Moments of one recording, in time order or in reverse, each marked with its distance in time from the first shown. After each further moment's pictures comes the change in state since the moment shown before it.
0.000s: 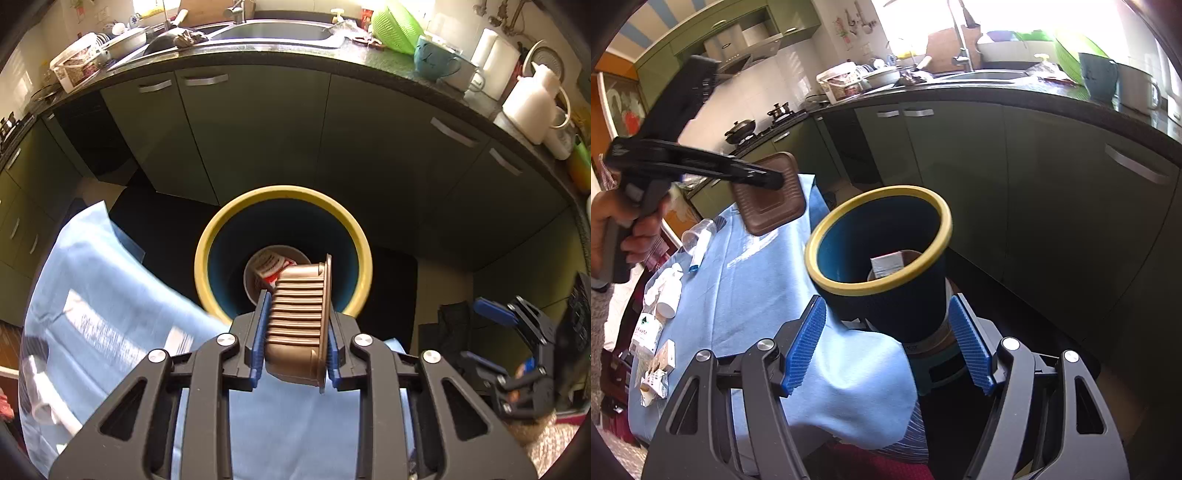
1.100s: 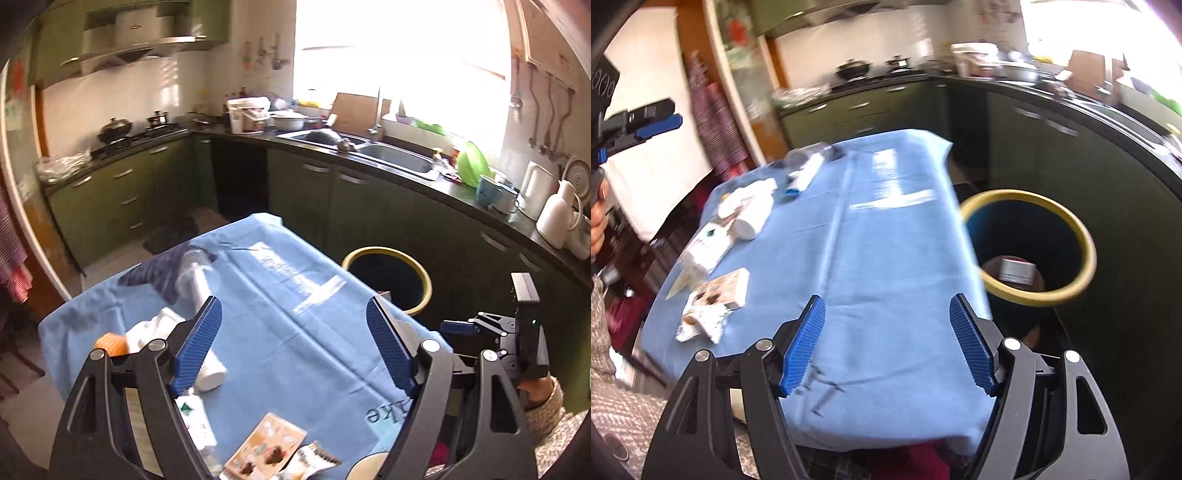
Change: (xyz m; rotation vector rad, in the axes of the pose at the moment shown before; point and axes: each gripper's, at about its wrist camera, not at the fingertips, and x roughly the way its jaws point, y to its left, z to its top) left arm -0.241 0.058 -0.272 -0.389 -0.488 0.319; right arm 0.022 0.148 -0.011 -0.422 0.149 0.266
